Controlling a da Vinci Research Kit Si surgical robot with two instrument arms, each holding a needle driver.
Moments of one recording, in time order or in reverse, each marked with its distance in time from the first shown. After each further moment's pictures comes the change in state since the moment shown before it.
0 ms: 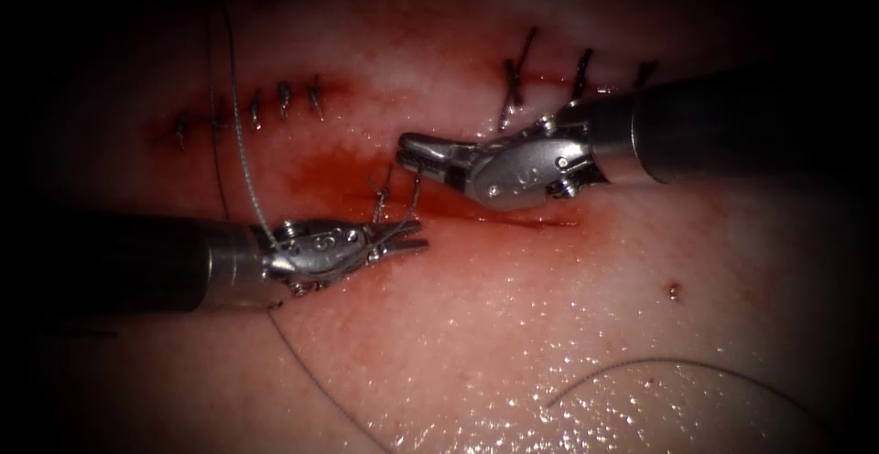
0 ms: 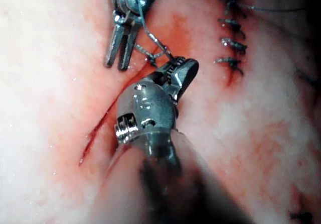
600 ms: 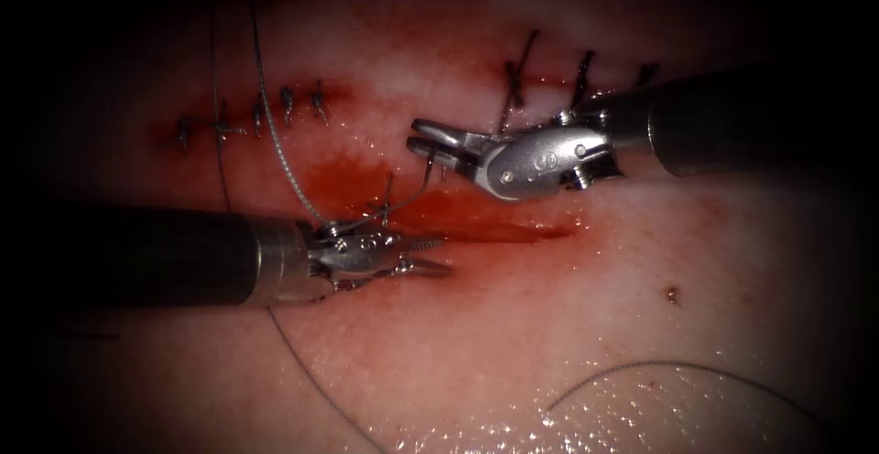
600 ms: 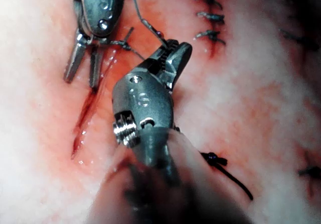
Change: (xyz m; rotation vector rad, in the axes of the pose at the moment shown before) right arm 0.000 0.003 0.001 -0.037 -0.020 0.196; left arm -0.006 0.000 0.003 -0.040 -0.317 0.046
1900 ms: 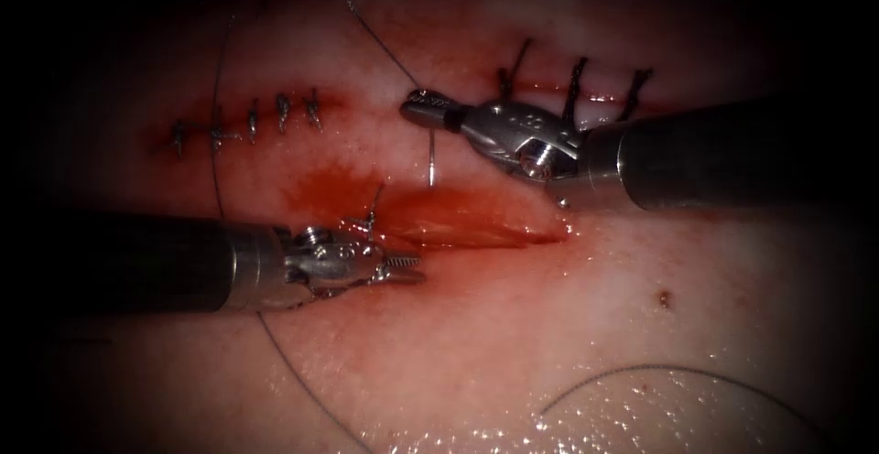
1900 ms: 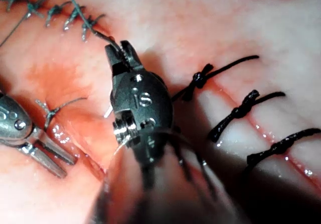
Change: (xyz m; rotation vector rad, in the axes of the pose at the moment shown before) right arm -0.005 0.001 0.002 0.067 -0.338 0.997; left arm -0.002 0.001 -0.002 0.006 -0.096 -0.001
